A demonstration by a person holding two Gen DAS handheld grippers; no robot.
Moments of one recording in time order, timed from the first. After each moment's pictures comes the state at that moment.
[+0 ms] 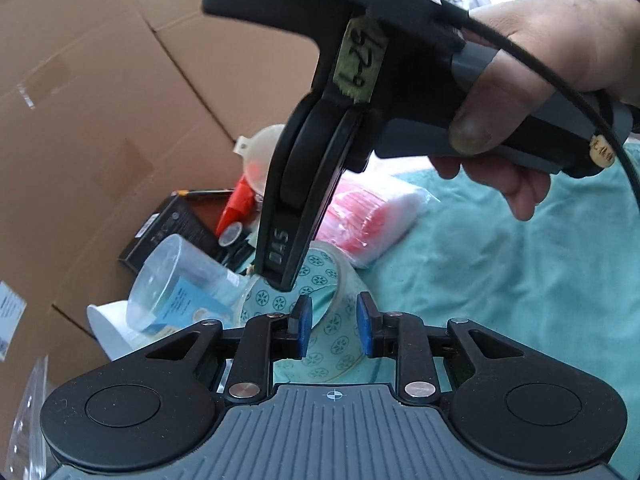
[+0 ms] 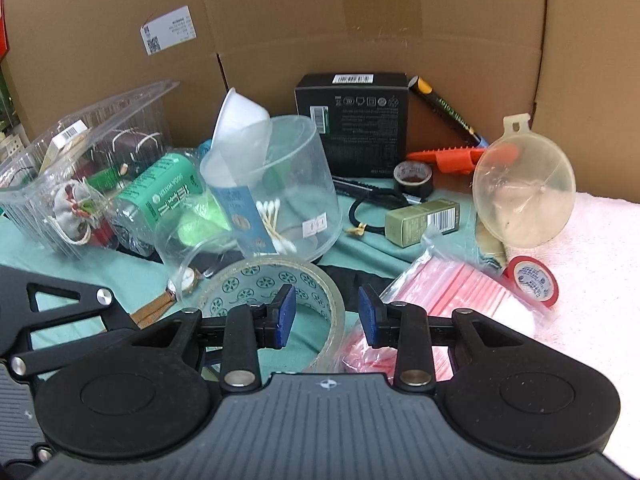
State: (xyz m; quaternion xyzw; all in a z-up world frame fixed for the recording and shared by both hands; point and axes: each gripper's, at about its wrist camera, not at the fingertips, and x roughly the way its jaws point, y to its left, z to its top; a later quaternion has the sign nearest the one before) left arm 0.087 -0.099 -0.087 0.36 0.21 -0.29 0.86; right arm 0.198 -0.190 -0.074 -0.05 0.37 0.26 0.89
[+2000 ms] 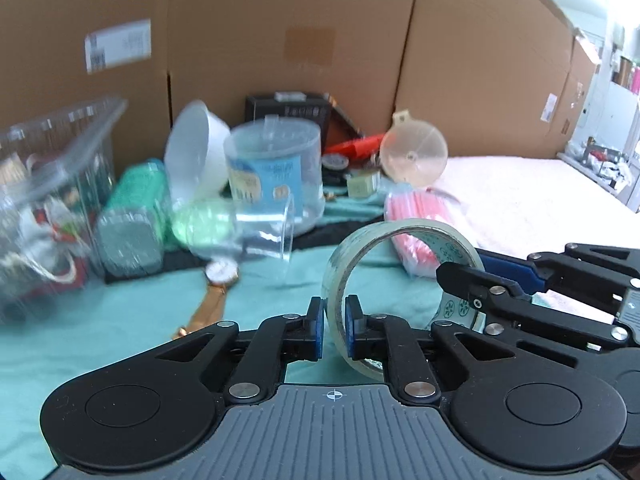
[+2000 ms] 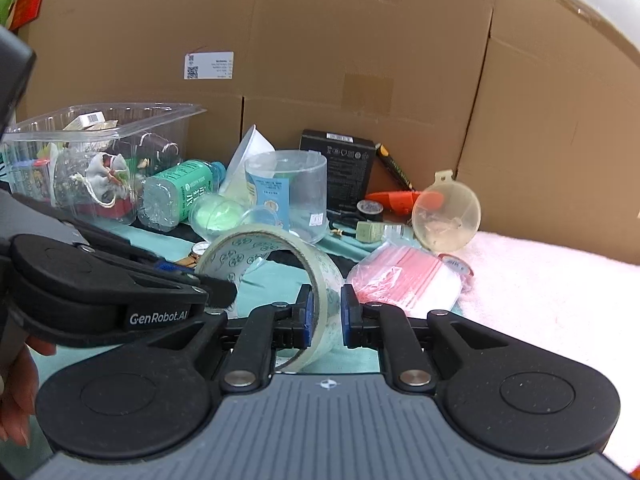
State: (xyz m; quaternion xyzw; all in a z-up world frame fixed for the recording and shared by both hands) left arm 0.070 -0.045 -0.068 -0.01 0.31 -0.12 0.94; right arm 0.055 -0.181 -0.063 -0.12 0.22 0.16 0.96
